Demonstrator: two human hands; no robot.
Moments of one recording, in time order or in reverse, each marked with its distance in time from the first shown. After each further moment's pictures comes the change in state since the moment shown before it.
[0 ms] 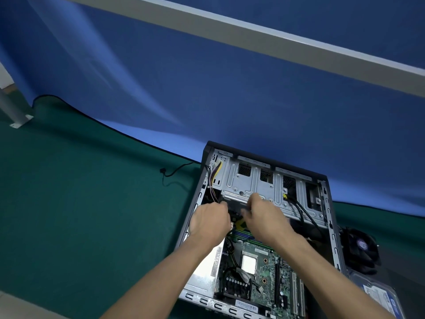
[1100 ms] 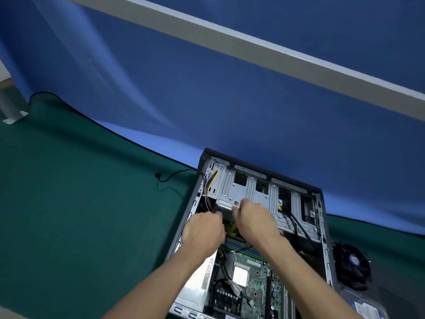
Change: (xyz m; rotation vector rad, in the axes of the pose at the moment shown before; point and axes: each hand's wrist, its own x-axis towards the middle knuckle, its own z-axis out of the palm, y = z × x) left_hand -0.001 0.000 -0.001 0.018 -0.013 0.006; right_hand 0.016 -0.013 -0.010 -0.016 0.000 0.006
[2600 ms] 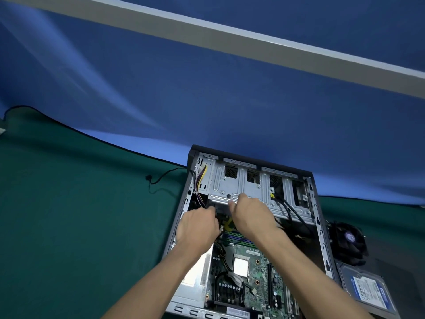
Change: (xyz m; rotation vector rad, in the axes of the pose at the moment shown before) left_hand 0.001 0.000 0.000 -0.030 -0.006 0.004; right_hand -0.008 0.005 -0.003 0.018 -0.031 0.068
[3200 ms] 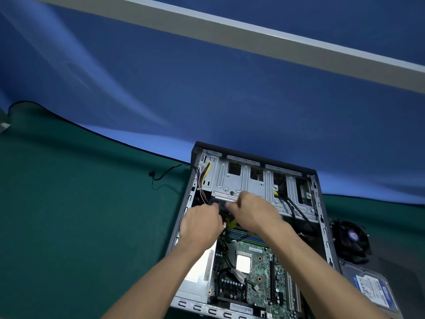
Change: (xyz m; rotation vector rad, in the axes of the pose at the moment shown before) left_hand 0.001 0.000 0.000 -0.001 -0.011 -0.001; right_hand 0.004 0.001 0.000 0.008 -0.028 0.003
